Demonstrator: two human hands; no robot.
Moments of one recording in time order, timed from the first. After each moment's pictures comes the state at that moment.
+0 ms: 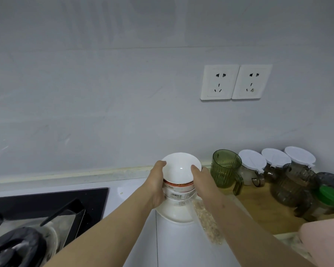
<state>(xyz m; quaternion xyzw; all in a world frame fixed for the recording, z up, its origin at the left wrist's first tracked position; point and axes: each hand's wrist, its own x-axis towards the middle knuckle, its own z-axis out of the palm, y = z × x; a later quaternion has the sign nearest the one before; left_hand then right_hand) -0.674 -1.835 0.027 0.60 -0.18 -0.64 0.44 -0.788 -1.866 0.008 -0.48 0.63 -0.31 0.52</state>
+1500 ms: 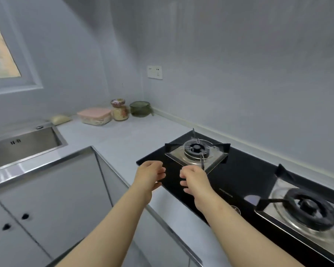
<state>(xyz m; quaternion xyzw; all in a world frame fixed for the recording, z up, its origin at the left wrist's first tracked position) -0.251 -1.236 0.078 0.71 0.02 -0.21 0.68 -0.314 -1.341 0.070 -0.67 0.31 -0.08 0.67</state>
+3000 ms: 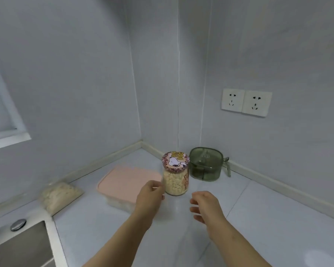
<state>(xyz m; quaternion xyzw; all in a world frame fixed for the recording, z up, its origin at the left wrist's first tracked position) 0.448 -1.150 0.039 0.78 -0.02 -0.15 0.61 0.371 -1.270 0.029 -0.62 0.37 -0.09 0.68</state>
